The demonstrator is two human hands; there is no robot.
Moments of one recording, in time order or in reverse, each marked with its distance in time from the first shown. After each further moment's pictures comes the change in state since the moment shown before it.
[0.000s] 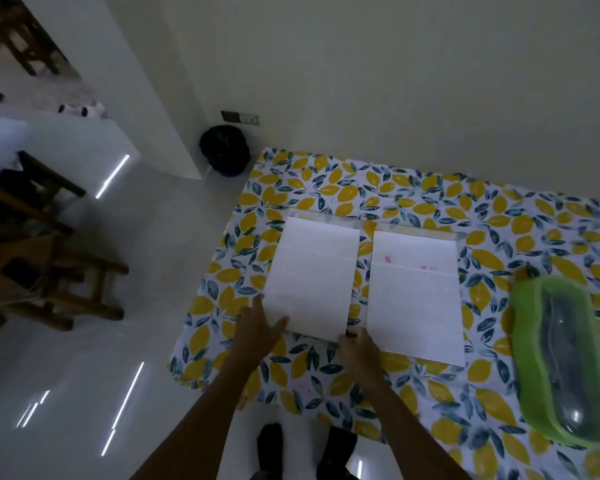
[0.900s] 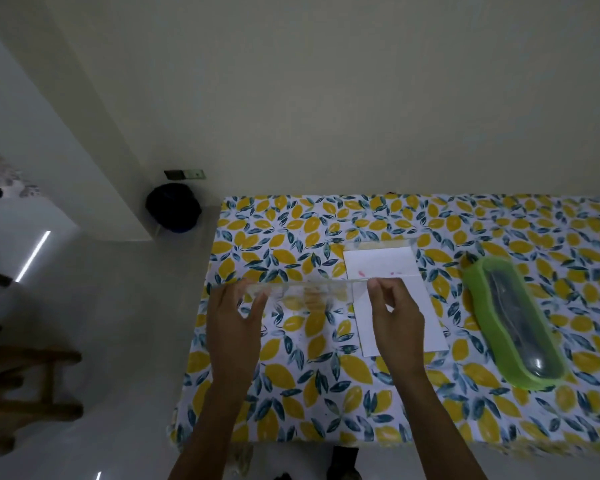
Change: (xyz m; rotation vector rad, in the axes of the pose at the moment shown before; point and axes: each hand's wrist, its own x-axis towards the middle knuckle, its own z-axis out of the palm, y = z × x) left_hand -0.042 0.058 -0.132 -0.353 0.478 0.576; right_hand -0.094 -0.097 -0.073 0.347 0.618 -0.449
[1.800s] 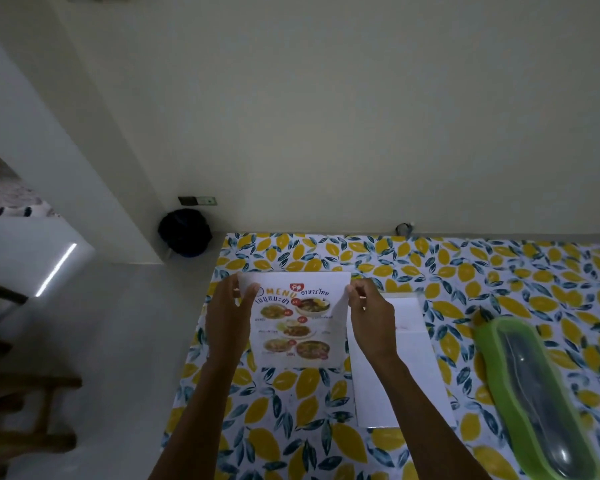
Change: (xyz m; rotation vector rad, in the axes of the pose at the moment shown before) left_hand 0.121 -0.006 0.070 0.045 0.000 -0.169; right_hand 0.143 0.019 0.049 -0.146 -0.085 -0.176
